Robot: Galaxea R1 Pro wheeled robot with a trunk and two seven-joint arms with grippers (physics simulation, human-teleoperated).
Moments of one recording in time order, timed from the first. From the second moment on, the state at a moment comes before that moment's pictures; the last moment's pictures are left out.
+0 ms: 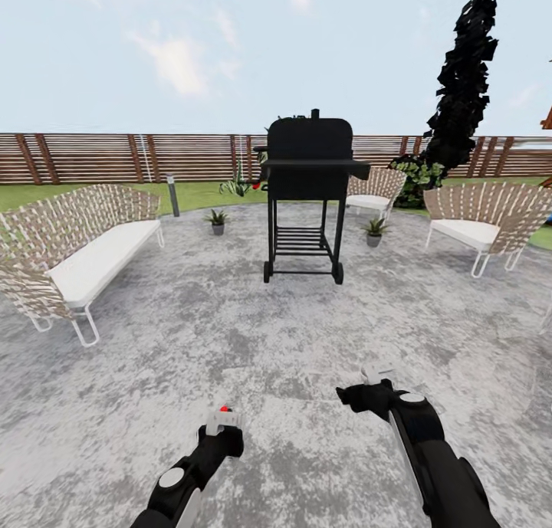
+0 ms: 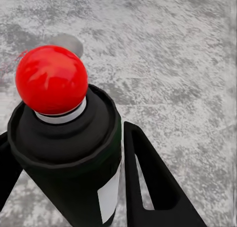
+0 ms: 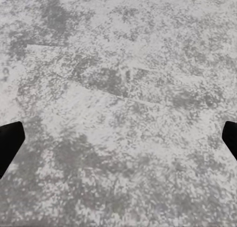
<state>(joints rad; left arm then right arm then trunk) -0.20 -0.07 -0.20 -1.11 0.15 0.17 -0.09 -0.34 0.04 -0.03 -1.39 0.26 0.74 0.32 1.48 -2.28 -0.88</state>
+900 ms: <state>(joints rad) -0.26 -0.07 -0.20 -1.00 -0.01 0.21 -0.61 -0.34 -0.08 -0.02 -1.40 0.26 0.71 0.86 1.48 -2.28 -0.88</state>
